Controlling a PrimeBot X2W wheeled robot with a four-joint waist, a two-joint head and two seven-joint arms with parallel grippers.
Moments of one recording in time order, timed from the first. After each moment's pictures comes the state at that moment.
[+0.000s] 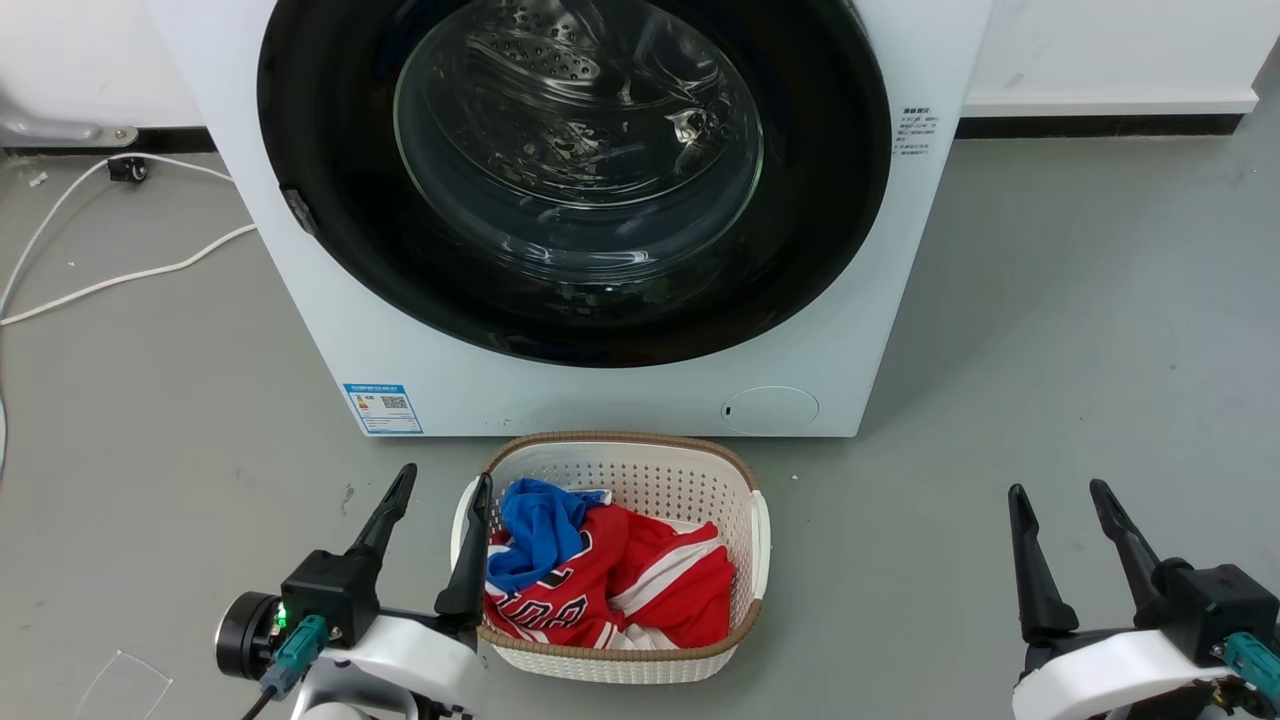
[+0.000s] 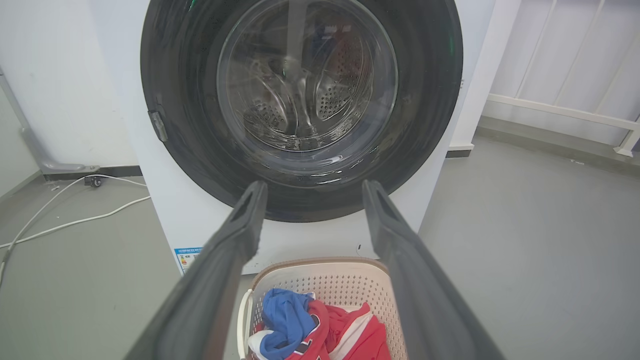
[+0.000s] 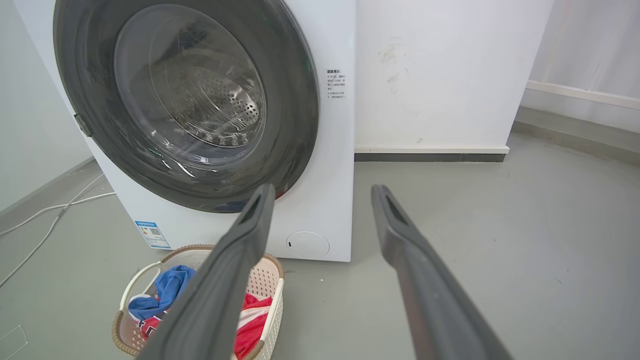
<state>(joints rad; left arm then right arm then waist) -0.08 0.12 -0.12 0.20 -0.18 -0.12 -0.24 0.06 -0.05 -0.04 0.00 0.10 0.13 -0.12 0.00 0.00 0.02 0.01</state>
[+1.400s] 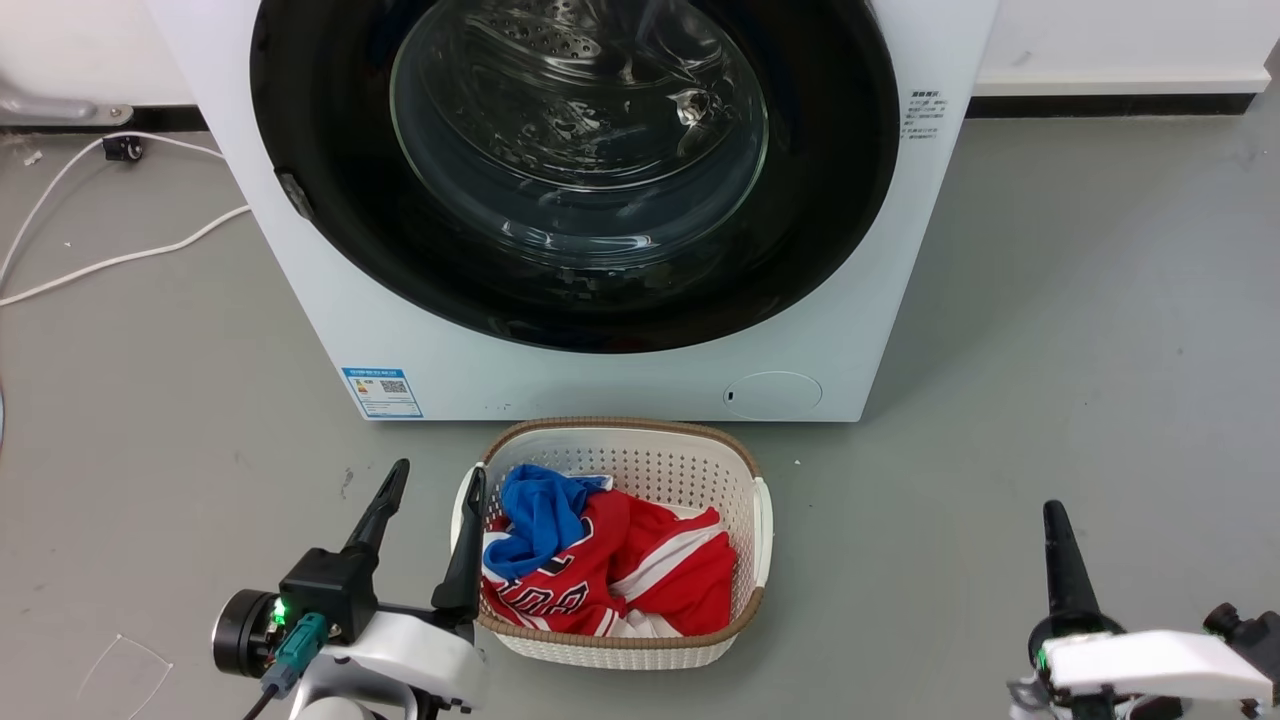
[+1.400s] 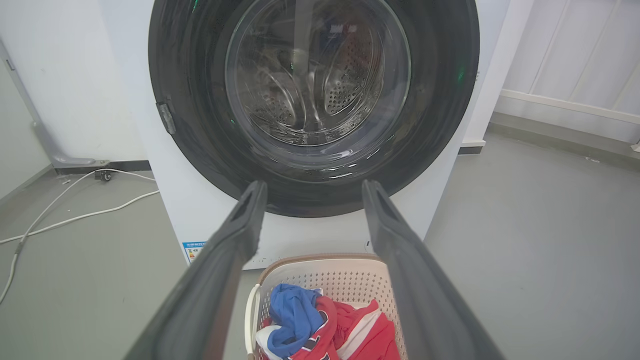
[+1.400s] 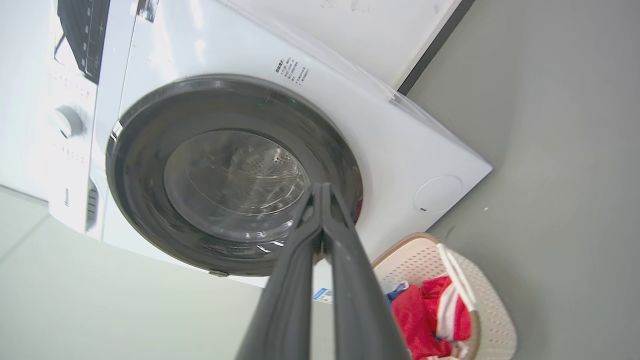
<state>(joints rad) -0.09 0.09 -0.08 0.23 -0.13 -0.13 -0.26 0.01 -0.05 0.02 0.21 1.00 0.13 -0.20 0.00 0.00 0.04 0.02</state>
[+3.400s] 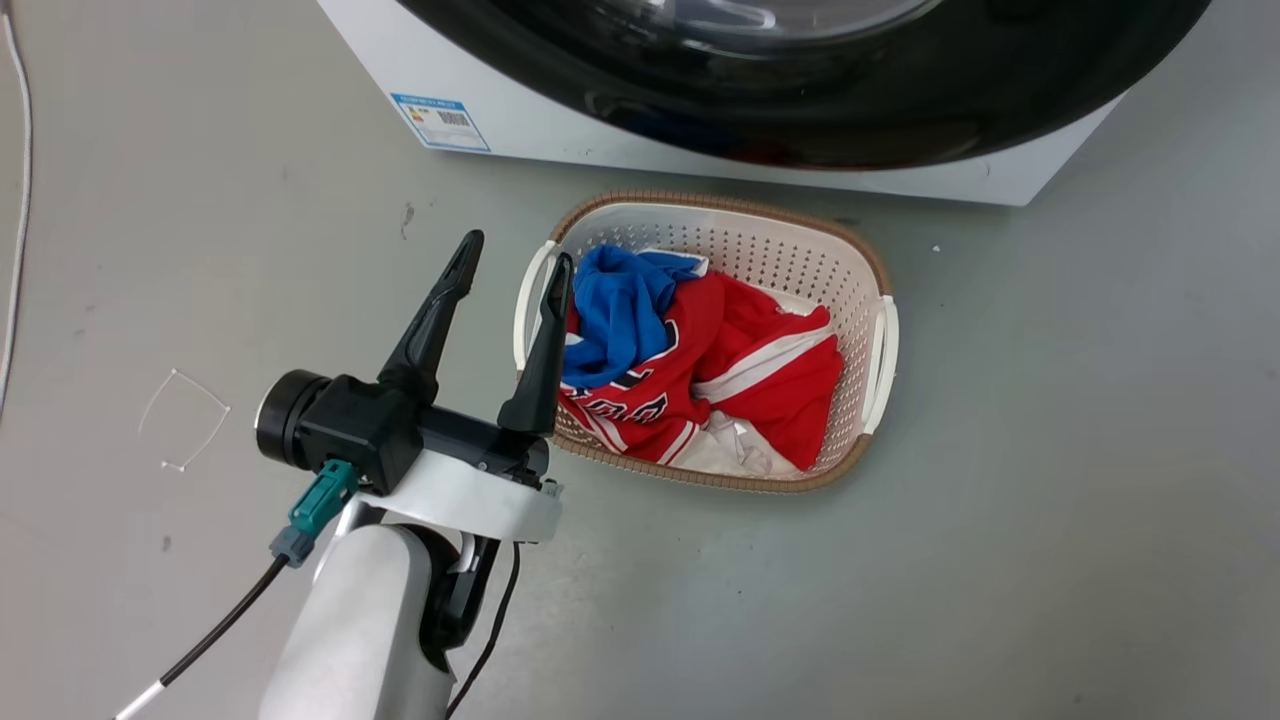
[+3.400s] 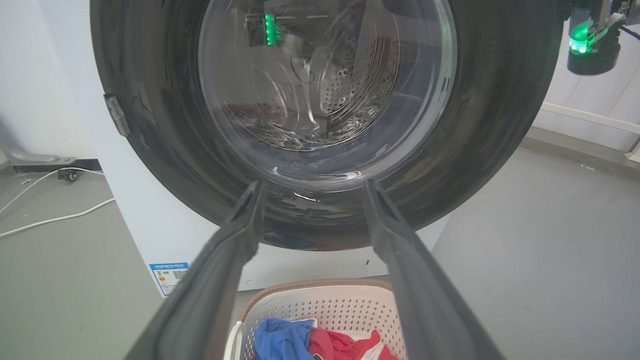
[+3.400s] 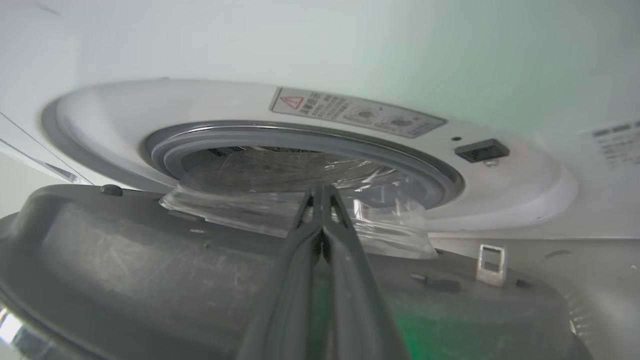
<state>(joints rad) -0.36 0.09 -0.22 0.08 -0.21 -0.13 -0.26 -1.56 -0.35 0.50 1.18 1.52 0.13 0.48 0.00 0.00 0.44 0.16</state>
